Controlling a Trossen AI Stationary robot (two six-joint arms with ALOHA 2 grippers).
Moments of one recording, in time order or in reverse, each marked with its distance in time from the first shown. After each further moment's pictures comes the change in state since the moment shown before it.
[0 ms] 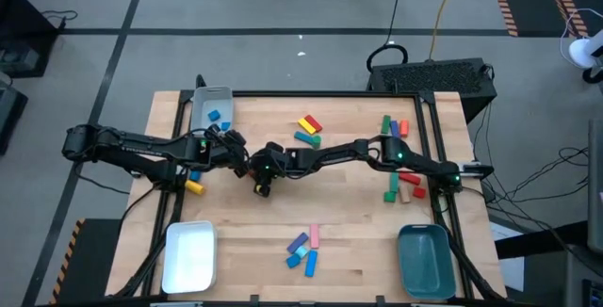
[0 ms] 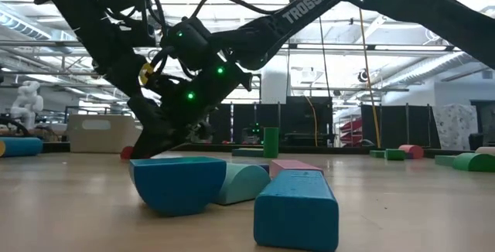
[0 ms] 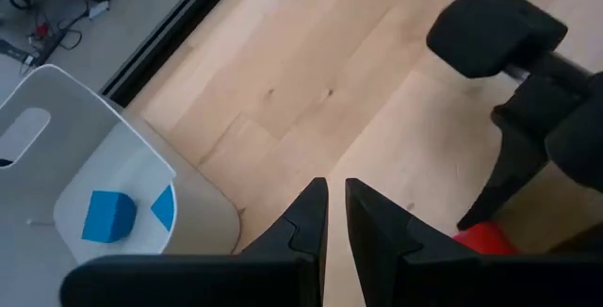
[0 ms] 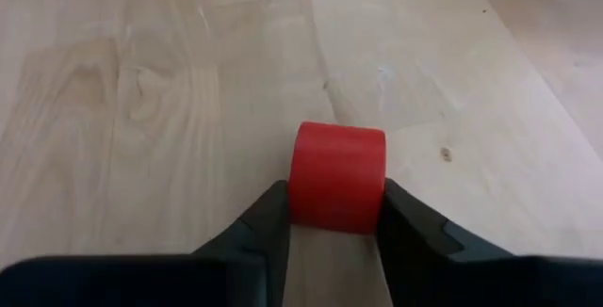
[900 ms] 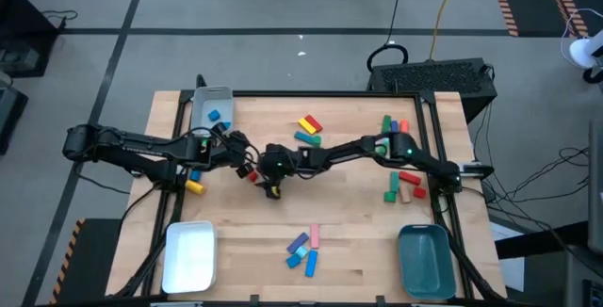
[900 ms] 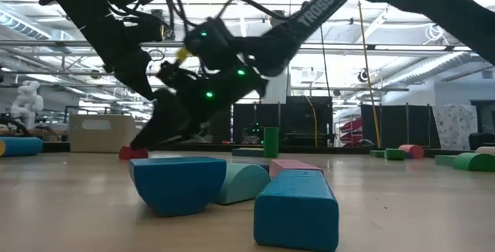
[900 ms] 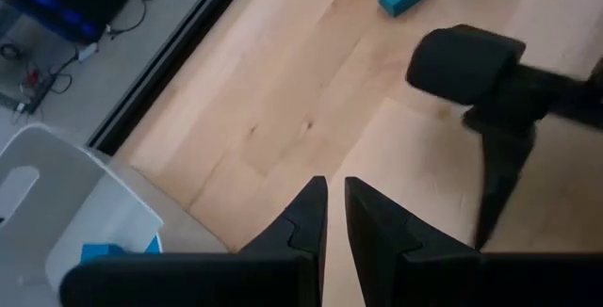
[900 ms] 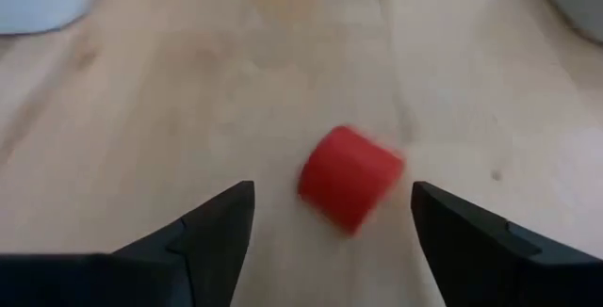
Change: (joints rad) left arm -0.001 0.002 -0.001 0.102 0.008 0.131; right arm -0.024 -0.109 -0.210 0.281 -0.179 -0.156
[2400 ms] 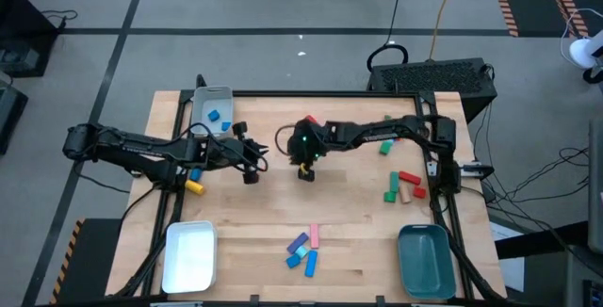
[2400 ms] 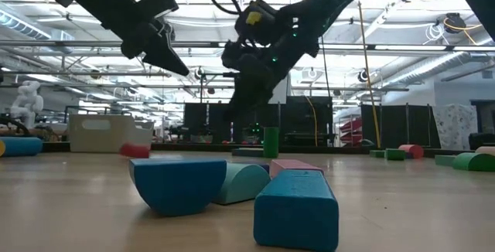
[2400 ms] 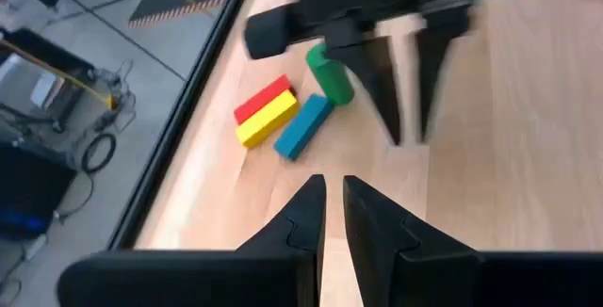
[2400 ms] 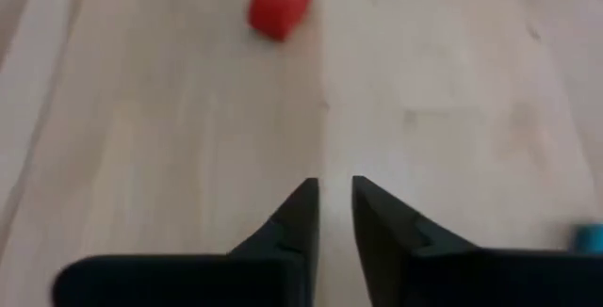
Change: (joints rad) left arm -0.026 0.001 -0.001 0.368 0.192 0.493; right arm -0.110 -0.410 -0.322 -0.321 -0.112 -0.083
